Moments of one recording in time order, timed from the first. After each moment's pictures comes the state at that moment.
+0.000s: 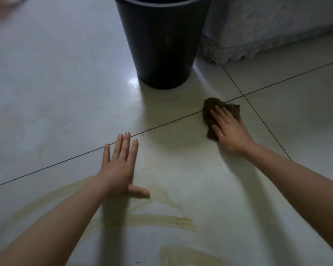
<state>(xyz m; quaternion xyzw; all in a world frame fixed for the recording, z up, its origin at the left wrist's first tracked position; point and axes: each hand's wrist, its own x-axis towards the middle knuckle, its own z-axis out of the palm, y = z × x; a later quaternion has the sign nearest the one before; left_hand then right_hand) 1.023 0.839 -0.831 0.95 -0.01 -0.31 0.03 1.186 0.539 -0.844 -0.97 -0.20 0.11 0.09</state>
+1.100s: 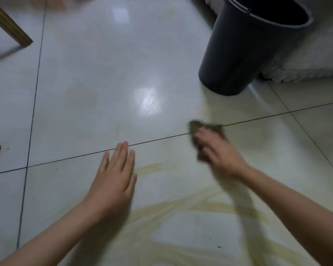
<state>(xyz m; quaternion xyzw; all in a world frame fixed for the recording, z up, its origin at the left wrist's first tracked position) 0.882 0.989 -0.845 0.99 0.06 -0.09 0.13 1.068 0.715 -0.844 -0.91 -0.38 0.10 0.15</state>
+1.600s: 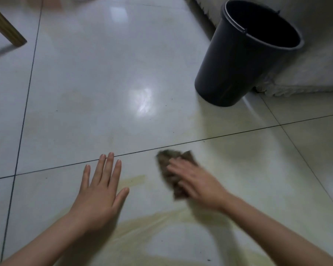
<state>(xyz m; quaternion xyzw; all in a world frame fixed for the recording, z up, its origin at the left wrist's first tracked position) 0.875 0.999 -0.845 0.96 0.10 -0.22 0.12 1.020 0.737 -0.840 -0.85 -0.49 0.13 0.14</state>
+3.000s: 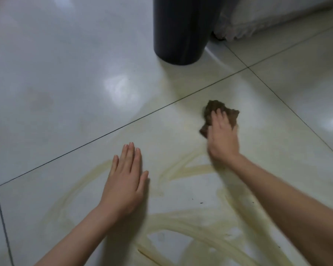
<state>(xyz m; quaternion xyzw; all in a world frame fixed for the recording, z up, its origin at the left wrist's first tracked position) 0.876 0.926 -0.843 0.98 -0.03 -0.13 0.16 1.012 0.664 -0.848 -1.00 0.00 0.03 0.10</state>
